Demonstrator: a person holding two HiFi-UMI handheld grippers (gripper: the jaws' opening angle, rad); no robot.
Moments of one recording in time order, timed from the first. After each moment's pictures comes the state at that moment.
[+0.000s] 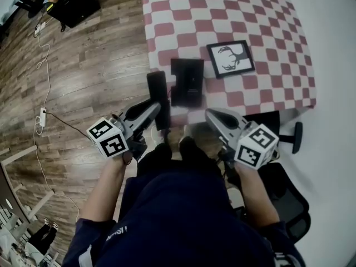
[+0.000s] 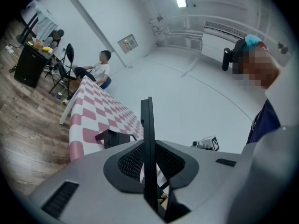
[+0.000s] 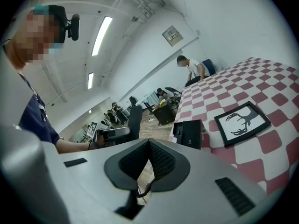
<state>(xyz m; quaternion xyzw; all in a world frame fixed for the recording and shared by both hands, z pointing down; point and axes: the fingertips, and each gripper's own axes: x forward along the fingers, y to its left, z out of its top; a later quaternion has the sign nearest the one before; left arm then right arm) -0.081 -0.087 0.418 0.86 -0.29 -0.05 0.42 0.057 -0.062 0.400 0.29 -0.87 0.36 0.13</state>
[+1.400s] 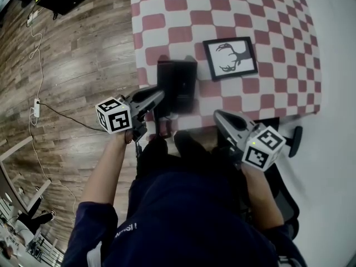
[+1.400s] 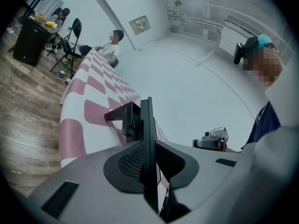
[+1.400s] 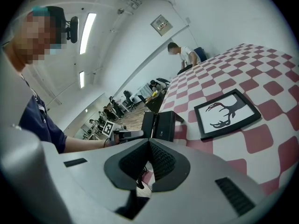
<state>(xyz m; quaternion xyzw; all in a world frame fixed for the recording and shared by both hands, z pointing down) -0.025 -0.147 0.543 0.84 -0.25 0.00 0.48 0.122 -0.101 0.457 0.29 -0.84 0.41 0.17</state>
